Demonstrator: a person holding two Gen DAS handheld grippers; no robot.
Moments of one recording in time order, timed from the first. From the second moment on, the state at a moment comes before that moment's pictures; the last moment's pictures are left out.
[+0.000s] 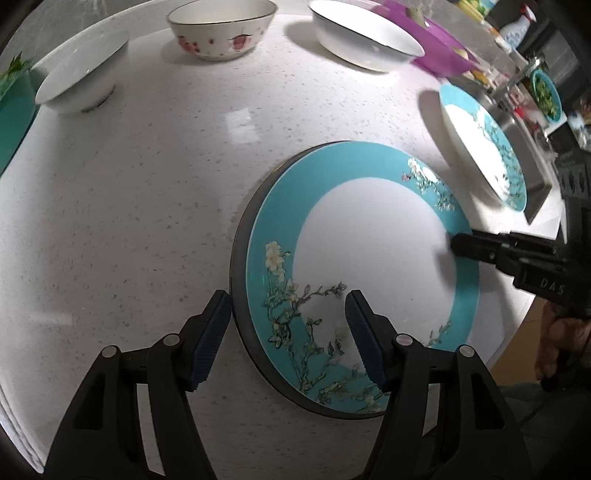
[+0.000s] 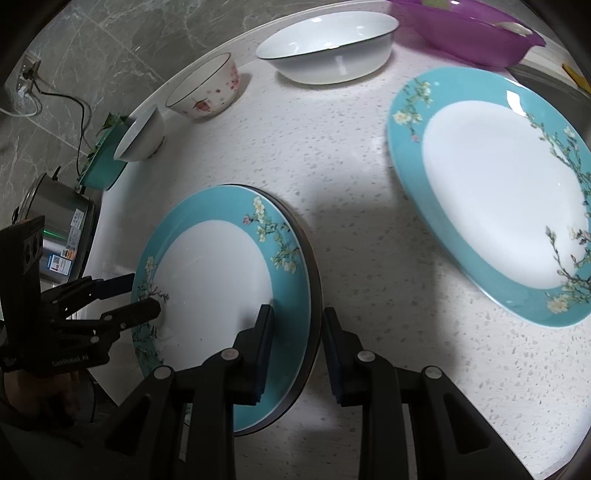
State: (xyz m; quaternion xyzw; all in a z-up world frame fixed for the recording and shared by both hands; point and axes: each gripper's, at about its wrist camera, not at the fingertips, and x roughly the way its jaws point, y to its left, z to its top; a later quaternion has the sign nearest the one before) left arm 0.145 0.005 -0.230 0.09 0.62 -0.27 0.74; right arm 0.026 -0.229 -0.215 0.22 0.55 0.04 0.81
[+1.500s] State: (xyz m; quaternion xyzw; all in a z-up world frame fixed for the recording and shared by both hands) left arm 0.177 -0.260 -0.211 0.07 0.60 -0.25 0.76; right arm -0.026 -0.520 -0.177 0.32 0.45 0.01 0.83
